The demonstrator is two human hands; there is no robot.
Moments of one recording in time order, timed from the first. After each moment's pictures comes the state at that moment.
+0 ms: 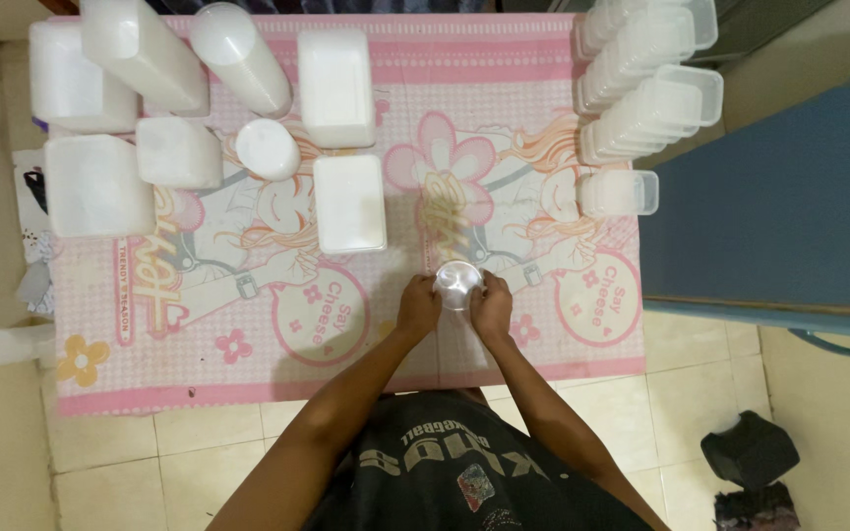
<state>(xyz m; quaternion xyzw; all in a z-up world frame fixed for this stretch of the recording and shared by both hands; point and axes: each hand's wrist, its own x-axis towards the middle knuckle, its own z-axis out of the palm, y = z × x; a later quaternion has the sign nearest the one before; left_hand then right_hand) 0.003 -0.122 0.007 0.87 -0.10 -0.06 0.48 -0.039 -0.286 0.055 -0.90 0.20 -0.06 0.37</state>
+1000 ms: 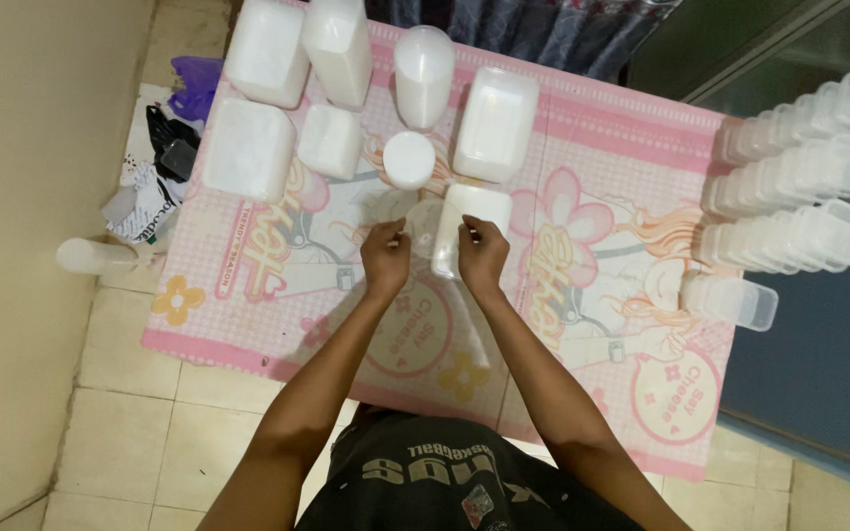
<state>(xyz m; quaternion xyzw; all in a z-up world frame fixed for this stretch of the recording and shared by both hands) 0.131 0.086 0.108 0.81 0.12 0.17 0.55 0.156 -0.082 0.140 -0.85 0.07 -0.12 0.51</state>
